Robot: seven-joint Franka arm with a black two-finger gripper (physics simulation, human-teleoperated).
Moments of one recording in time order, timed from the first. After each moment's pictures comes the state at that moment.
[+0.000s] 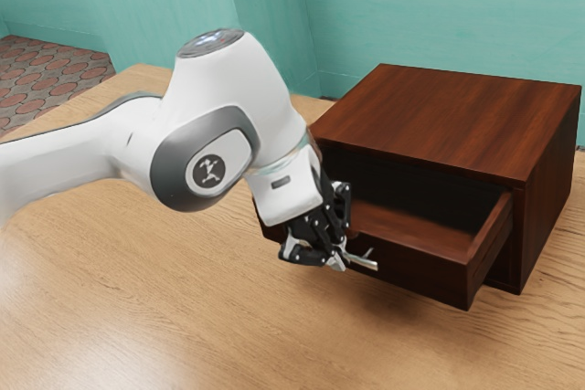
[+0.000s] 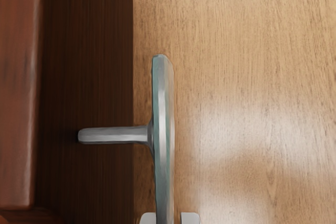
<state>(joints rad) -0.42 -0.09 0.21 -1.91 -0.09 2.04 1.38</state>
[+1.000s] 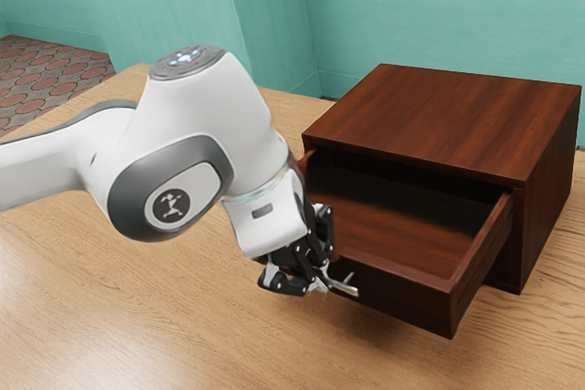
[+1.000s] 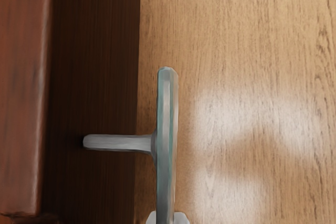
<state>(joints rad) -0.49 -0.23 0.22 -2.04 0.02 2.04 1.22</state>
